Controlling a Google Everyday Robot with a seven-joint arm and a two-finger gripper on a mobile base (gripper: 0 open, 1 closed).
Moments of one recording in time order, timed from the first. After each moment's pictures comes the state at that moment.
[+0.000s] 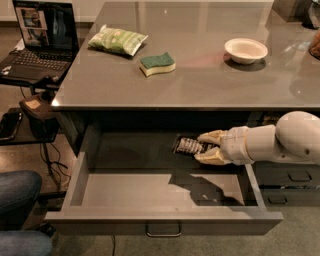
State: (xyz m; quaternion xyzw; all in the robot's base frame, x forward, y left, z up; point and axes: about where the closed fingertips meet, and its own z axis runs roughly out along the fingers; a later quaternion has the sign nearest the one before) arm 0.527 -0.137 0.723 -0.58 0.69 0.14 0.41
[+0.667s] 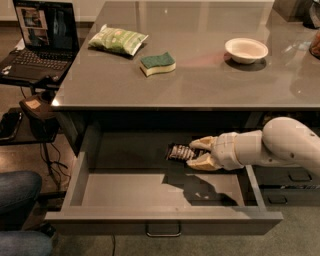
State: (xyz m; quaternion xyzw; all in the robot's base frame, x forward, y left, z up) arm 0.524 -0.117 0.700 -0.59 0.68 0.16 0.40
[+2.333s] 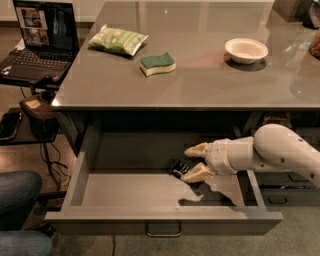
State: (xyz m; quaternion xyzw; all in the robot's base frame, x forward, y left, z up) arm 0.518 -0.102 0.674 -0.59 0.69 0.18 0.39
